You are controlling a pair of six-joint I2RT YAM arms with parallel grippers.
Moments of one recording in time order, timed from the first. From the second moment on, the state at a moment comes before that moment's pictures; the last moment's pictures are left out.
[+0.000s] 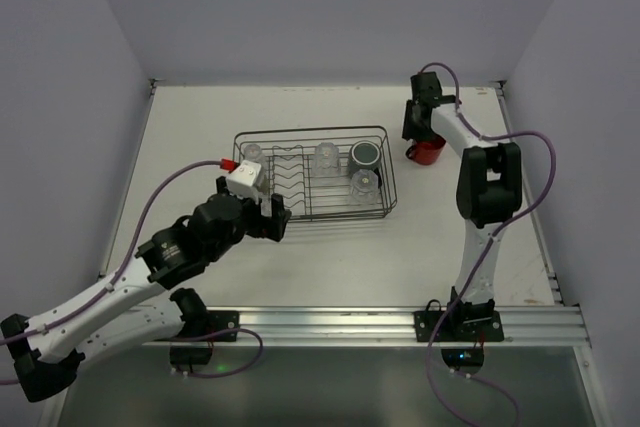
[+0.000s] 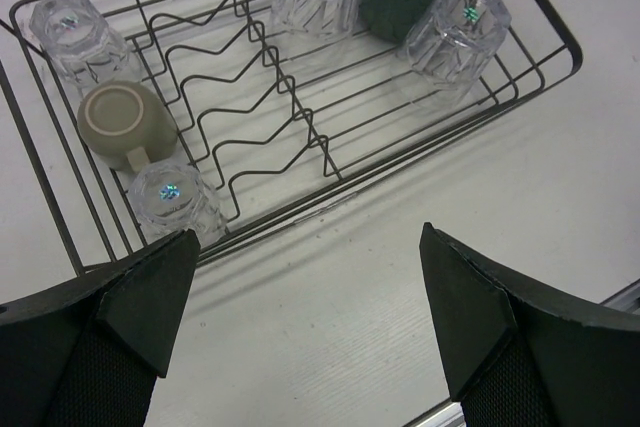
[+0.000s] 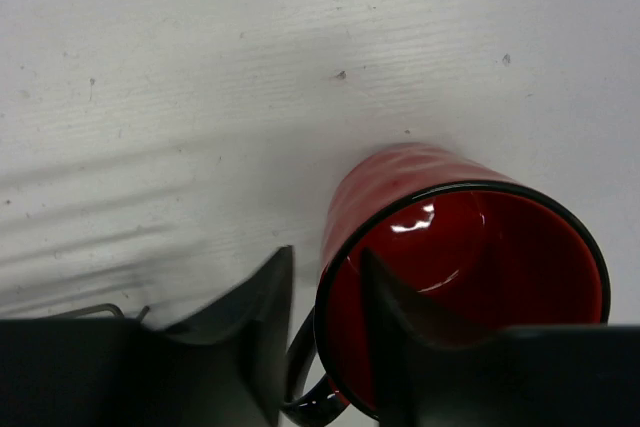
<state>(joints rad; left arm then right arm) -0.90 0.72 0.75 -0.46 -0.36 -0.36 0.15 2.11 1.71 -0.61 0.19 0.28</state>
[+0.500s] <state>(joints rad) -0.89 1.29 1.00 -0.30 -0.41 -0.37 0.15 1.43 1.26 -0.39 0.03 0.37</state>
